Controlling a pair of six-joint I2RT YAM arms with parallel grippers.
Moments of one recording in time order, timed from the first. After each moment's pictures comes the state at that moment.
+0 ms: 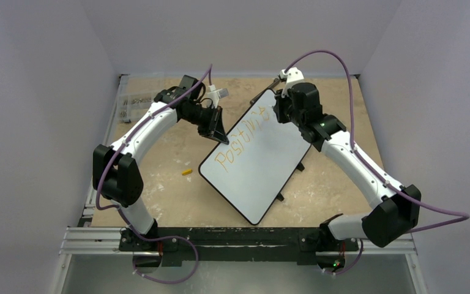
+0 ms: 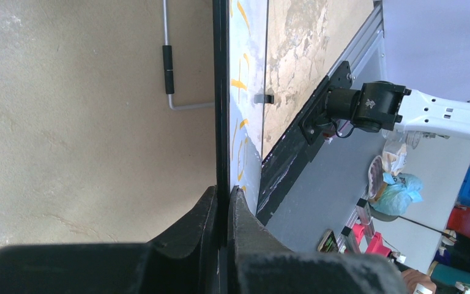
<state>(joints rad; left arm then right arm) -0.41 1.72 1.54 -0.90 0.77 -0.17 0.48 1.35 1.26 -0.36 0.15 0.10</state>
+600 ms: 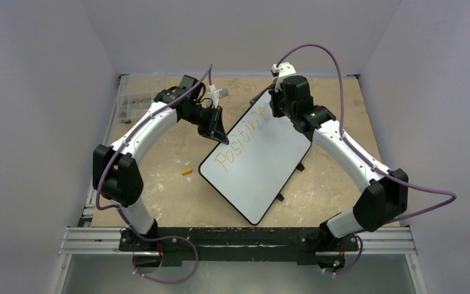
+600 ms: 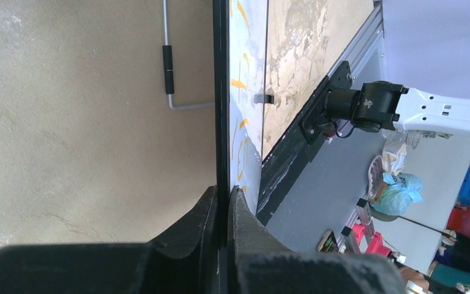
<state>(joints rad) -0.41 1.72 1.54 -0.90 0.77 -0.17 0.48 1.48 1.35 -0.36 0.17 0.08</state>
